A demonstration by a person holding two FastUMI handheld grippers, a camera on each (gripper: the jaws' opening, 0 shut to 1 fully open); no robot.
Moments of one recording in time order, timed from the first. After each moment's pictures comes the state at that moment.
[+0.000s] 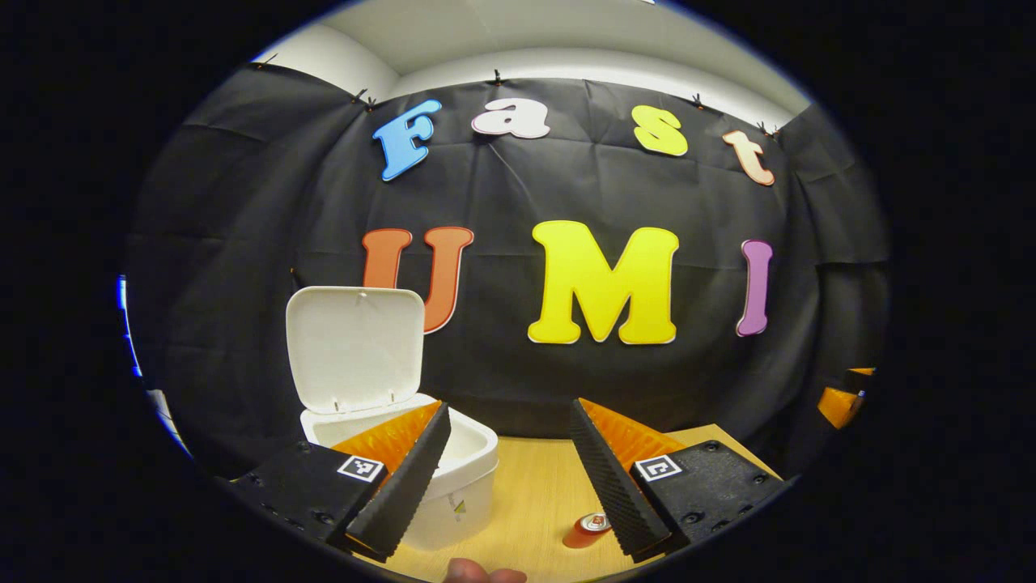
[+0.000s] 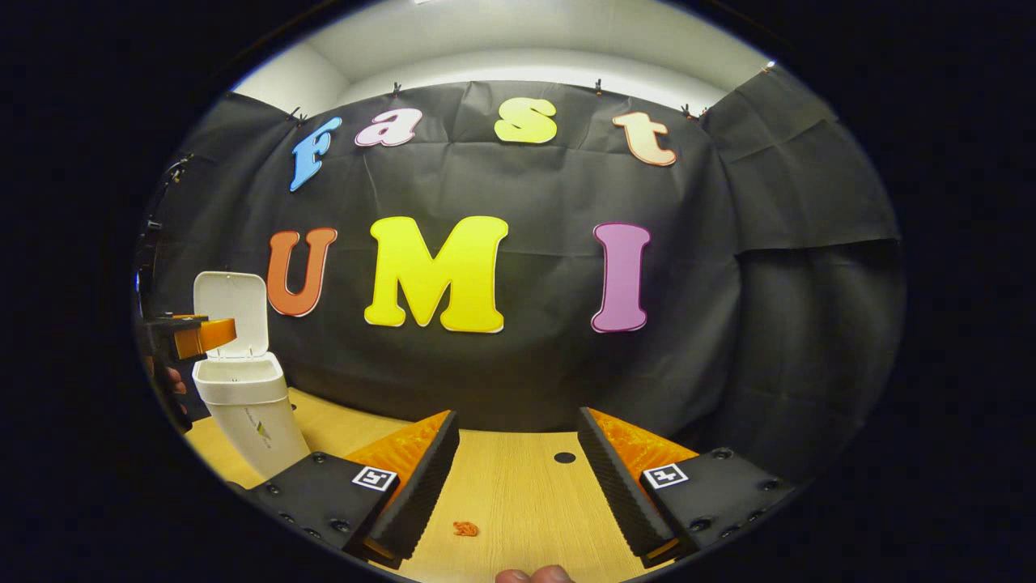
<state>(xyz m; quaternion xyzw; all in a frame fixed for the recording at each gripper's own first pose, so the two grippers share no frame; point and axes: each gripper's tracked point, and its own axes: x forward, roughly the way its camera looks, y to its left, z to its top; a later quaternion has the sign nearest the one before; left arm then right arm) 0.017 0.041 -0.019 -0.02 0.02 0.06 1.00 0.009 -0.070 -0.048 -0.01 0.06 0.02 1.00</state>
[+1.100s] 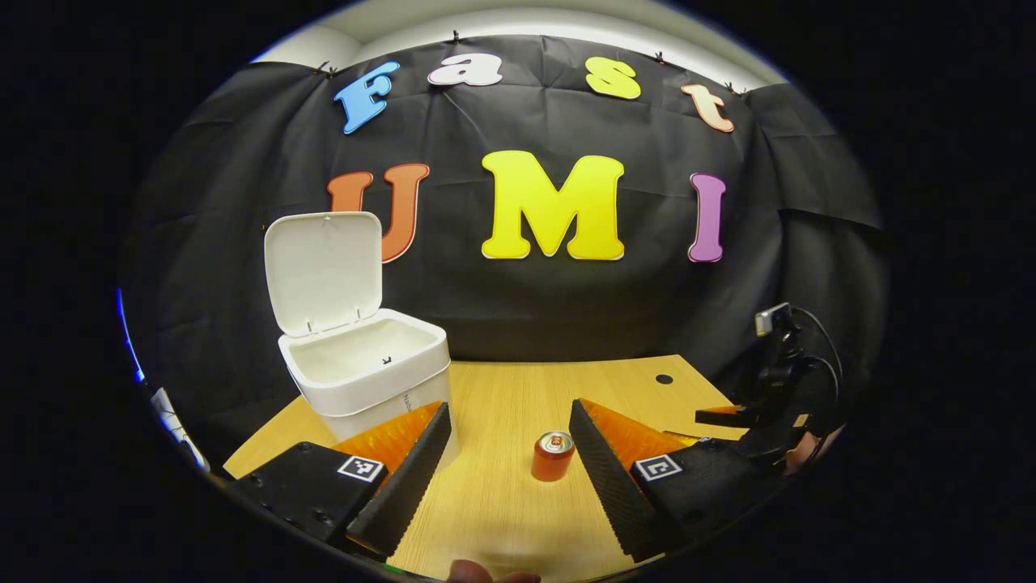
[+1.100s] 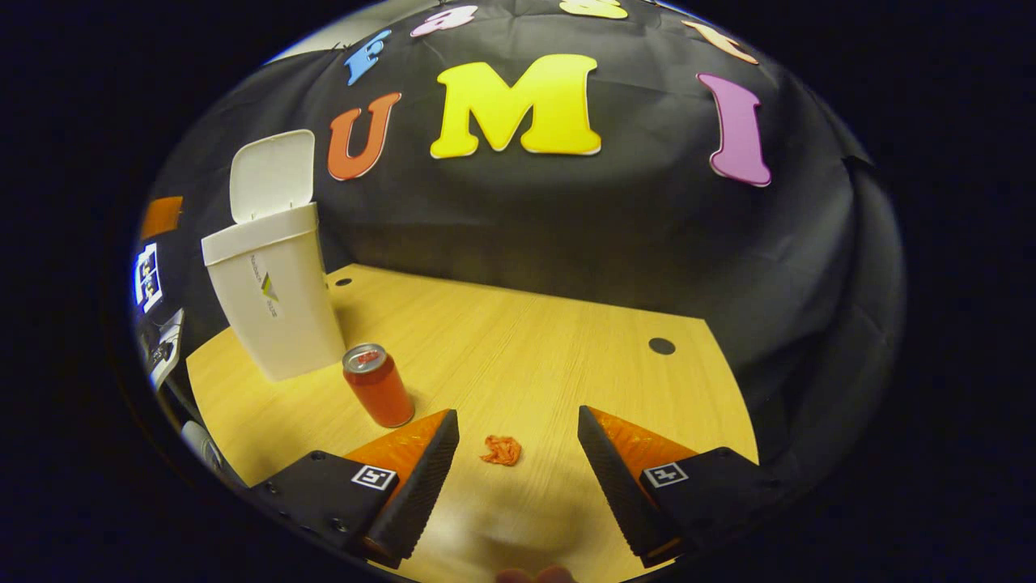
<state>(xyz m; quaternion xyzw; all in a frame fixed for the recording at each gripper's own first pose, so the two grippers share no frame) -0.048 -0.013 -0.089 -0.01 0.15 0.02 0.99 0.040 -0.019 -0.299 -0.04 0.30 0.18 0.93</state>
